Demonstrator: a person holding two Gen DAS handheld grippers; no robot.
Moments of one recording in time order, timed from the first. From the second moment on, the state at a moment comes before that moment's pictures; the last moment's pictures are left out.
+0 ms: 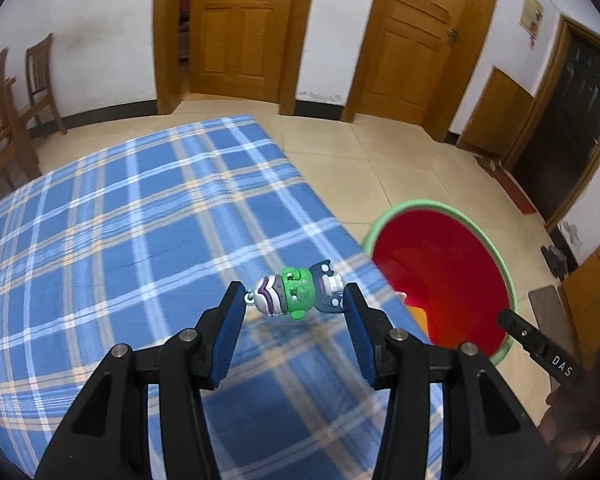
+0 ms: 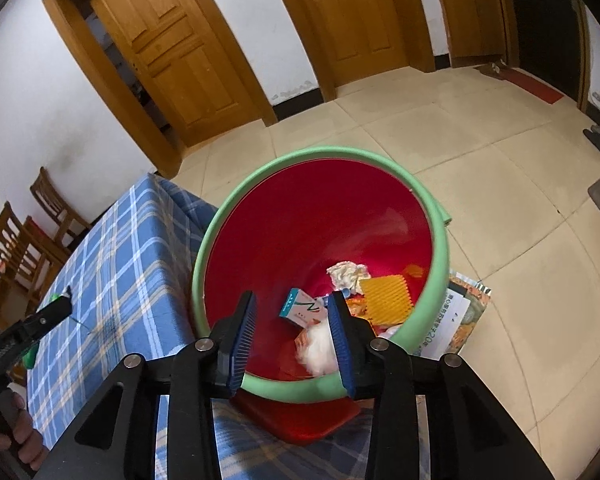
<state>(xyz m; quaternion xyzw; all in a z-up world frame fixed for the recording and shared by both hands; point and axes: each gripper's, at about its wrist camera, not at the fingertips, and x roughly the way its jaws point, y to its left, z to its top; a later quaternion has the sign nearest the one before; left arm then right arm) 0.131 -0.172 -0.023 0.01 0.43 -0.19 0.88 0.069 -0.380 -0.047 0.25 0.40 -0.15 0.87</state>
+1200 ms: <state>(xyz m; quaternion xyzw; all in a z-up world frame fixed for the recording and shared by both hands) 0.125 -0.265 -0.030 0.07 0.44 -0.26 0.86 0.032 -0.410 -0.041 0.24 0.38 -0.18 0.88</state>
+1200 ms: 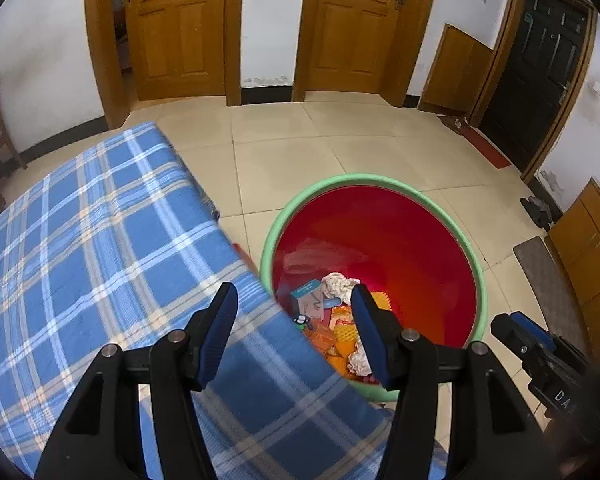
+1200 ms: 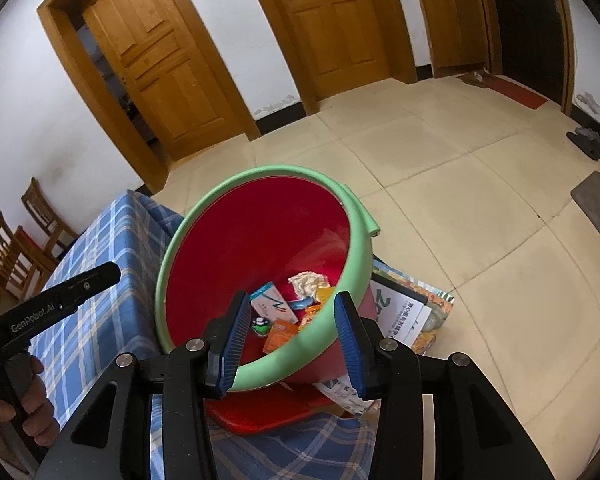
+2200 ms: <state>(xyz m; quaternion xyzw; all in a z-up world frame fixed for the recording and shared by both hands) 0.079 -0.119 -0.002 0.01 0.41 -0.12 0.91 0.040 -0.291 -0.002 0.15 0.37 -0.11 0.91</state>
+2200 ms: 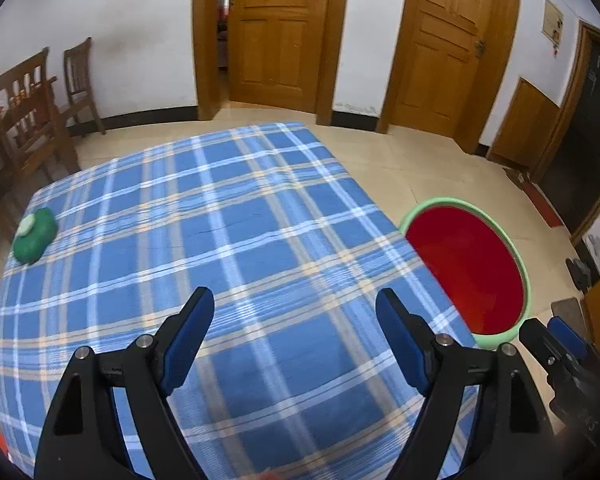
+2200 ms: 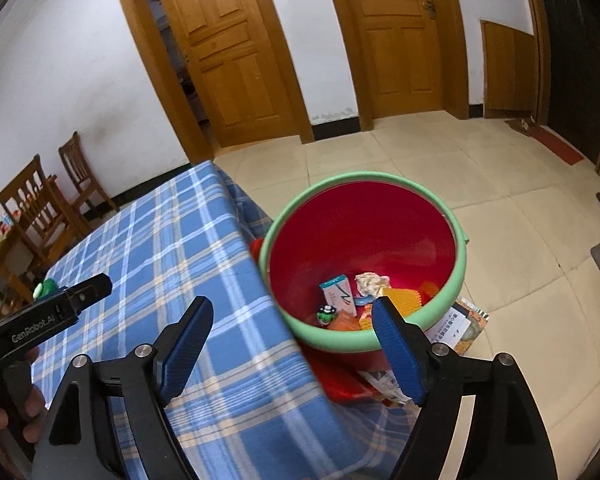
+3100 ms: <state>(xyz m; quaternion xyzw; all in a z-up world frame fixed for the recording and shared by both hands) 0.041 -0.062 0.001 -0.02 0.40 -0.04 0.92 0.029 -0.249 0.004 0.13 0.36 -0.08 0.92</state>
